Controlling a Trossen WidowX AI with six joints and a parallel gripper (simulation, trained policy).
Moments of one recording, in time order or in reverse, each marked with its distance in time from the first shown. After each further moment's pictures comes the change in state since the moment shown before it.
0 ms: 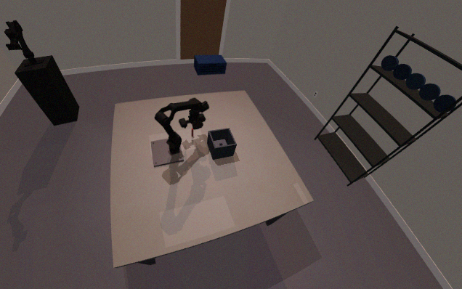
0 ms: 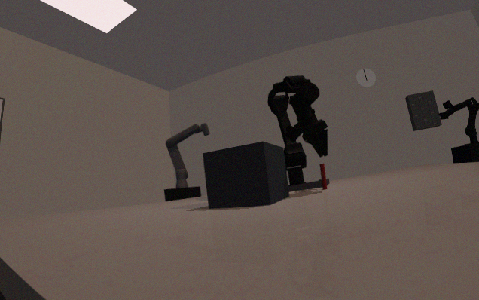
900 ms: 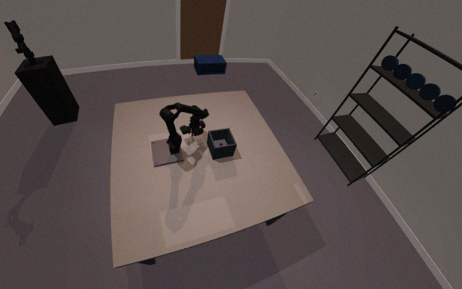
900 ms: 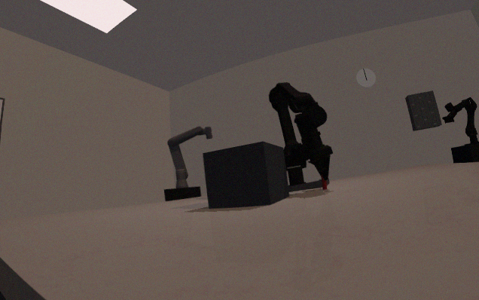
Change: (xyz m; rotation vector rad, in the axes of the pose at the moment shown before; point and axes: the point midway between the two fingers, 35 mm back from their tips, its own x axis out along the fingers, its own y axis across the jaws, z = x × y) arm 0.069 0.008 0.022 -0.028 -0.054 -0.028
